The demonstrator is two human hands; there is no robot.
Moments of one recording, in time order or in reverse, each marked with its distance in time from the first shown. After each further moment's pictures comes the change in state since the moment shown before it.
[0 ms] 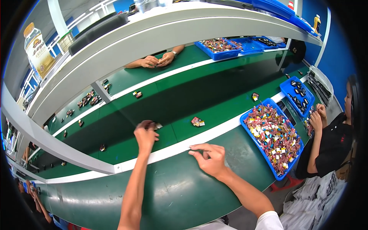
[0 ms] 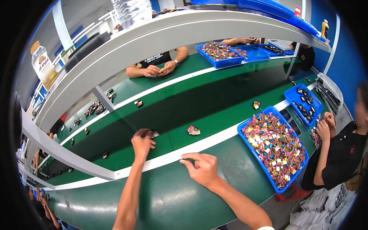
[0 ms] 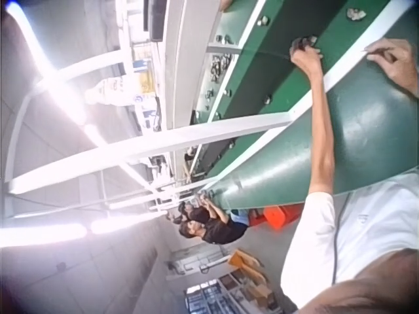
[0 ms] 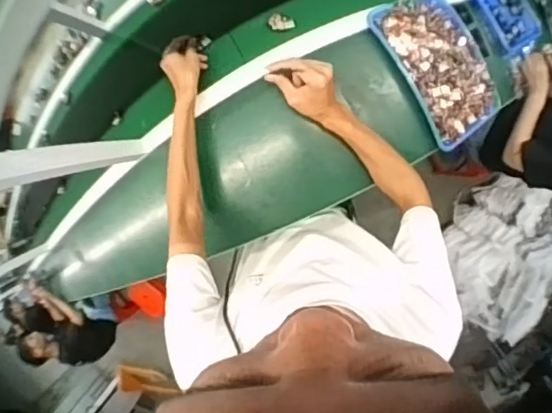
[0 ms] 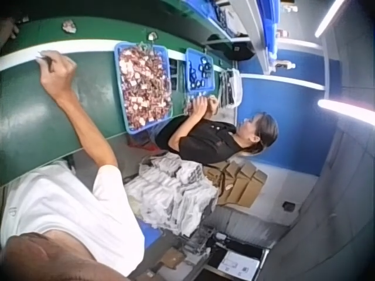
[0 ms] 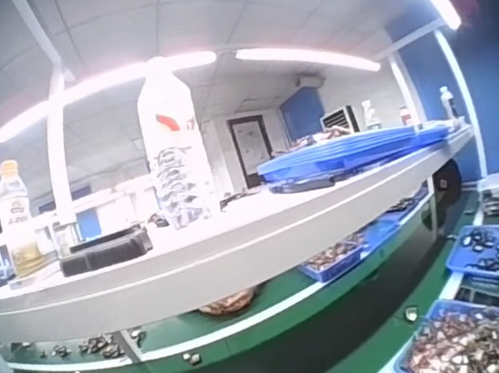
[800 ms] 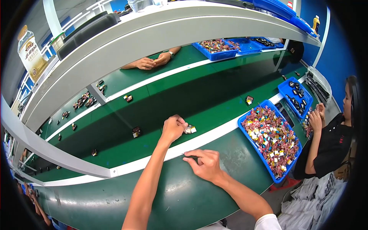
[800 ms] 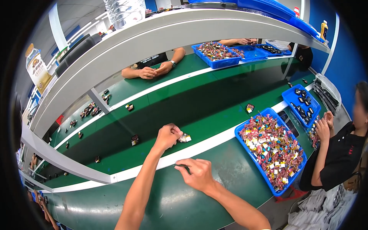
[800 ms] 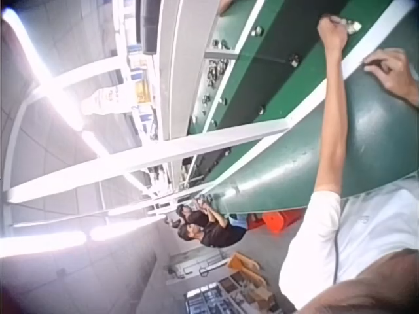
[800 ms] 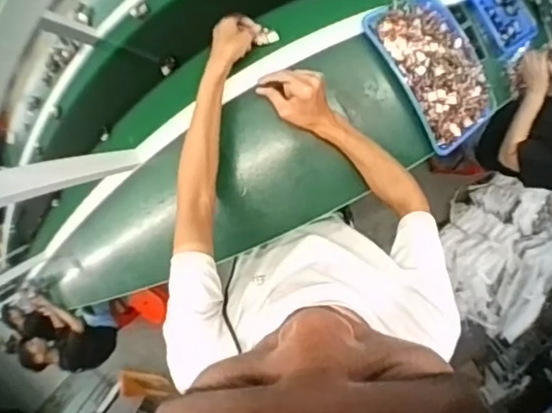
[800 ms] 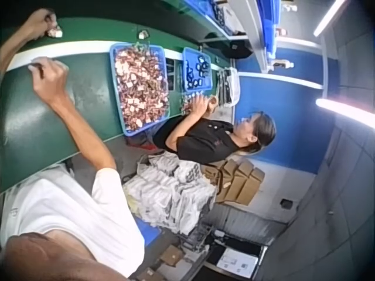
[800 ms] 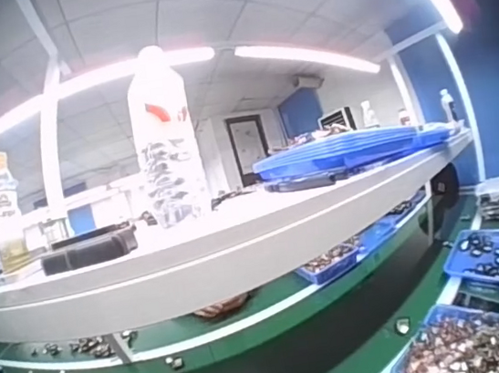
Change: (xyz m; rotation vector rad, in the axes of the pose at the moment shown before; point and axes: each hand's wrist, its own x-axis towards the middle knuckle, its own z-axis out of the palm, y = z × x) left_hand 0.007 0.040 0.088 0.175 -0.488 0.058; right_hand 0.001 -0.003 0.005 -0.052 -0.073 -0.046
